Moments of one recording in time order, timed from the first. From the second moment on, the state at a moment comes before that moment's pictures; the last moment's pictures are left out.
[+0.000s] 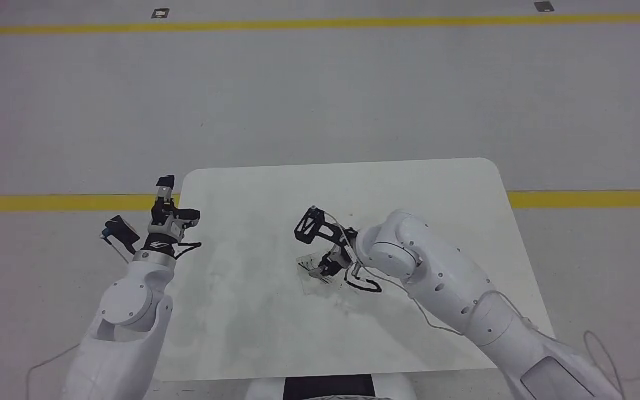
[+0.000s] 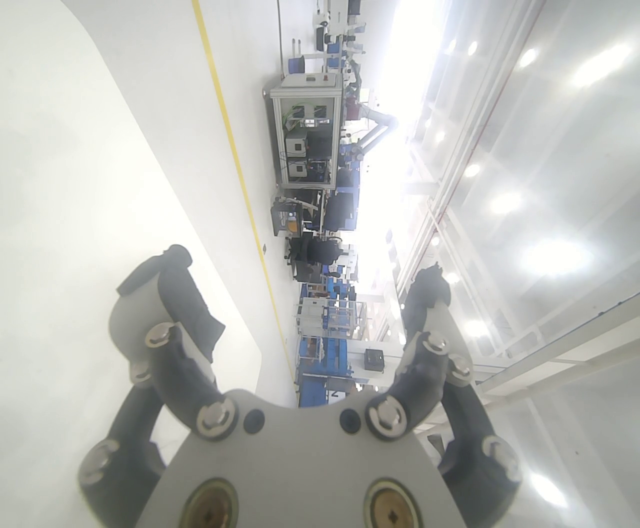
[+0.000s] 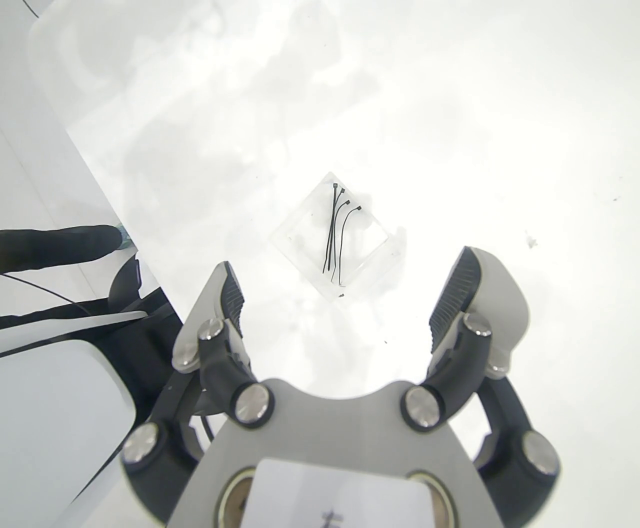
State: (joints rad) left arm 1.73 -1.15 -1.60 -1.80 -0.42 0.00 0.00; right arm -1.00 -1.21 0.73 -1.68 -0.87 -0.25 1.15
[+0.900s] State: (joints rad) left arm 1.73 -1.15 -1.60 -1.80 -0.42 0.00 0.00; right arm -0.76 -1.35 0.48 -1.40 -0.68 -0.16 1.33
